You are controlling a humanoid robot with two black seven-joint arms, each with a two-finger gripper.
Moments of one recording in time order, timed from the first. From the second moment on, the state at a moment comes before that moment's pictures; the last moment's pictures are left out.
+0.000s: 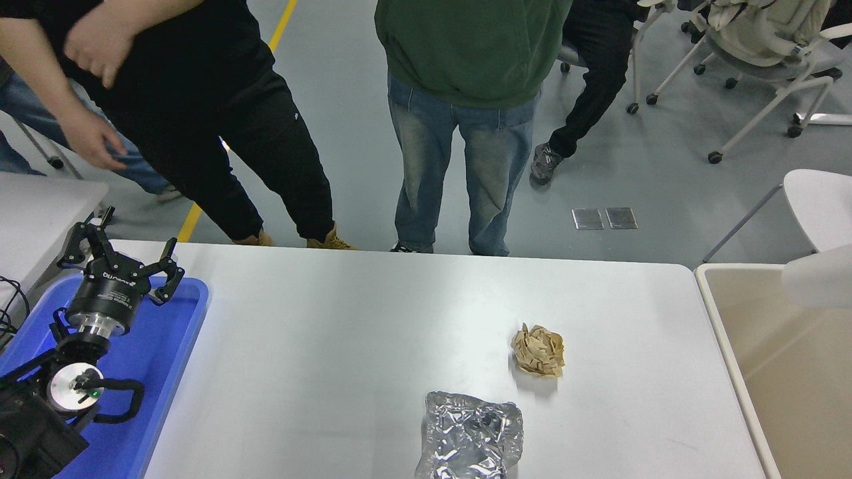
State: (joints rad) left arm -0.55 0.46 -0.62 -0.39 -0.23 -0.70 -0.58; right arm 0.82 -1.72 0.55 1.58 -0.75 0.80 0.04
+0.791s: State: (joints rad) left arm -0.55 0.46 -0.62 -0.39 -0.23 -0.70 -0.58; right arm 0.84 -1.44 0.34 1.19 -0.80 0.47 0.03
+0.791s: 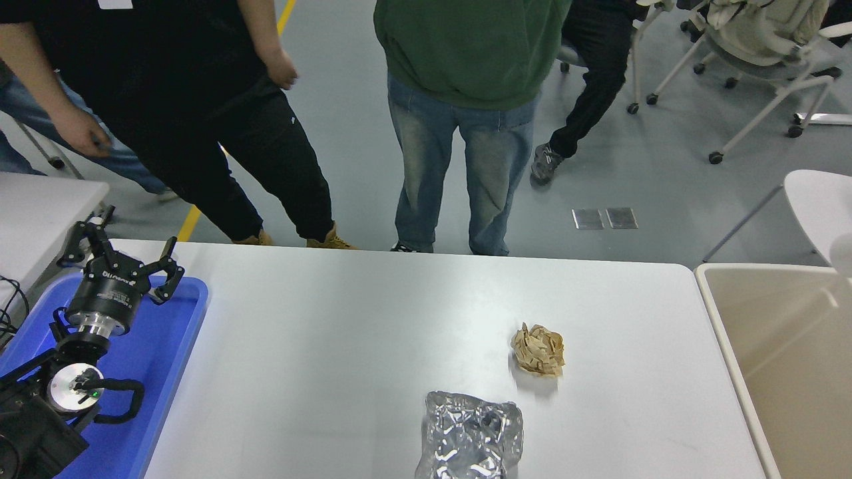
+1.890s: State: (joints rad) left arm -0.55 0.46 -0.62 -0.39 -0.23 -0.70 -0.58; right arm 0.66 -0.40 0.07 -0.03 -0.66 -0.02 0.02
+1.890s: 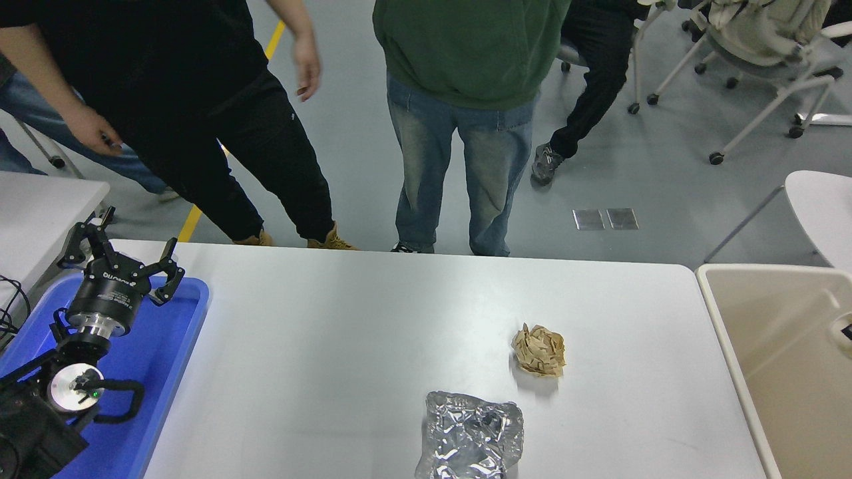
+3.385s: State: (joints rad) left arm -0.55 0.46 -0.62 -0.39 -0.23 -0.70 -0.58; right arm 0.67 -0.62 0.27 0.39 -0.33 -0.13 0.20
